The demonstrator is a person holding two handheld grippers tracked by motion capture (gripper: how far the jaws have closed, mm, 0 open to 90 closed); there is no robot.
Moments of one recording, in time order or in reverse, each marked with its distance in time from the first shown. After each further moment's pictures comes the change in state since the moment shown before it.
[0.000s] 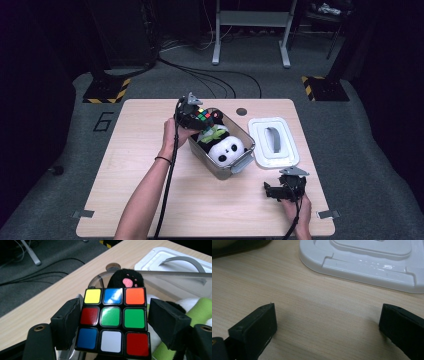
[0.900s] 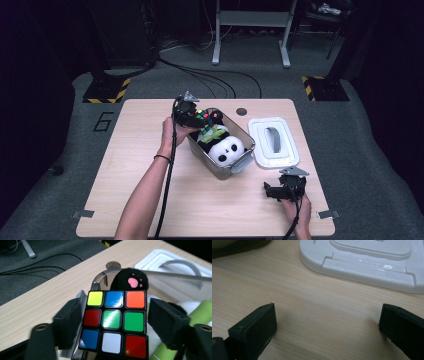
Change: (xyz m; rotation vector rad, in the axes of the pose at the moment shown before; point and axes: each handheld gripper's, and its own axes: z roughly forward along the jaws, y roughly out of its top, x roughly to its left) left arm 0.013 -0.002 0.000 0.009 -0.038 -0.082; right arm 0.000 0.000 0.000 0.001 -0.001 0.002
